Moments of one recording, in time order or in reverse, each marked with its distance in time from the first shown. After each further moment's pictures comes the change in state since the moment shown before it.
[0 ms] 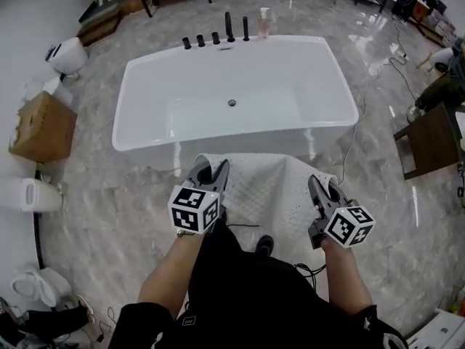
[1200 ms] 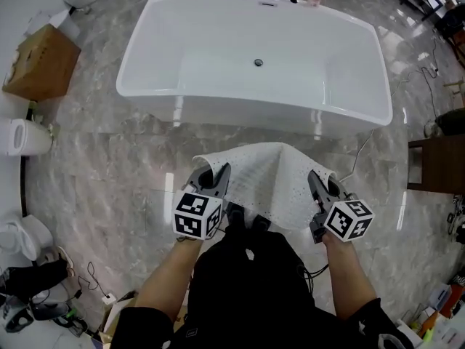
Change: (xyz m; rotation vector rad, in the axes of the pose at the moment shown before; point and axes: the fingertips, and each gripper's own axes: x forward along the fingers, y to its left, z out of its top) left arm -0.032 0.087 -0.133 -0.192 0.126 0.112; right arm 0.111 0.025 -0.103 -0.070 0.323 0.047
